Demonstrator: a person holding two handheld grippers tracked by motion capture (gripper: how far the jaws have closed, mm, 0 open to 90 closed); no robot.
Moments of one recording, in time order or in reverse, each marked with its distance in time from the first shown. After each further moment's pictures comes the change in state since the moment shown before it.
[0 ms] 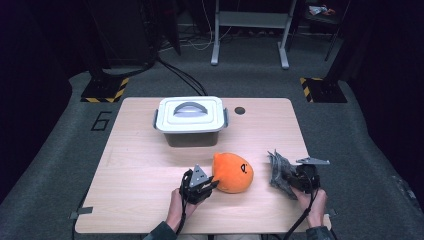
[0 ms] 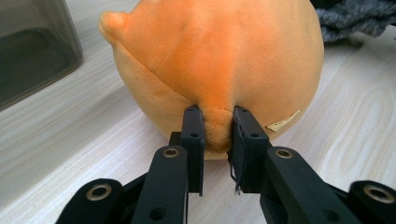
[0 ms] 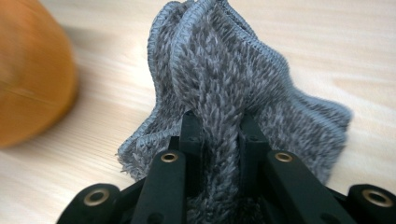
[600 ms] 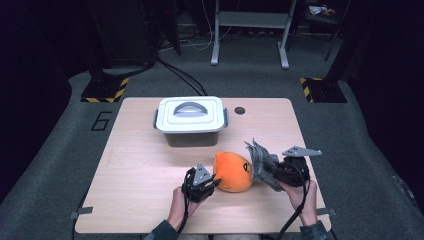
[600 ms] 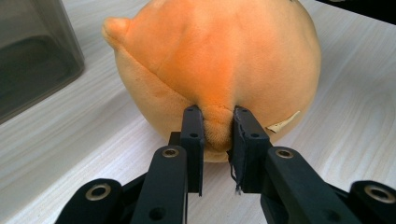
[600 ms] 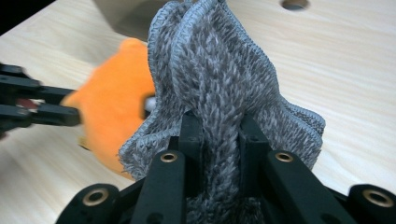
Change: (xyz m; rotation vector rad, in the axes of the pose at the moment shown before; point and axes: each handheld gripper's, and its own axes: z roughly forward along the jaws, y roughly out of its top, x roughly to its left) left arm -0.005 0.011 0.002 0.016 0.018 0.022; right arm 0.070 0.049 -0.039 -0.092 0.167 -0.157
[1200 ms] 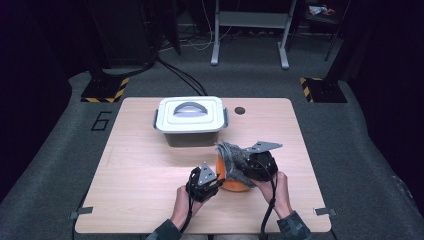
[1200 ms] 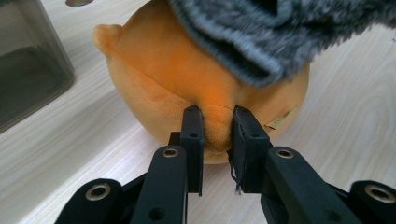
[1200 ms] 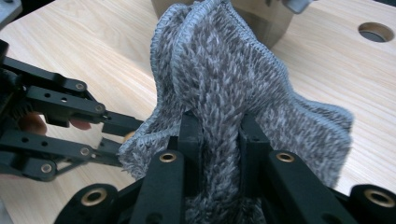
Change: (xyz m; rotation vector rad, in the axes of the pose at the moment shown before) left arm -0.007 0.007 0.006 0.002 -0.011 0.029; right arm 0.059 0.032 0.046 0.051 0.075 -0.156
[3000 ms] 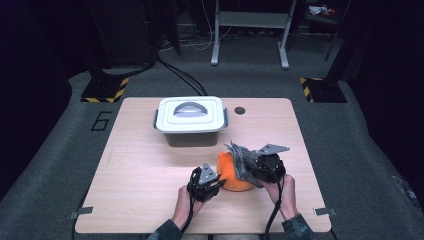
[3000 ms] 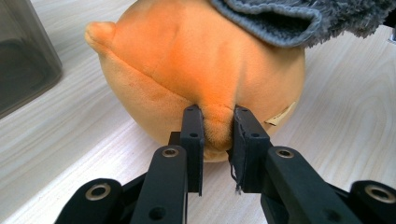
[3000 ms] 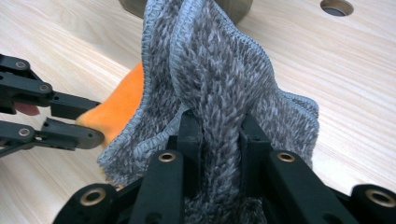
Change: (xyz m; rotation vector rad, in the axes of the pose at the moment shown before) left arm 0.002 -0.003 0.007 0.004 -0.026 -0.023; right arm -0.022 -0.022 0.000 0.023 -0.089 0.032
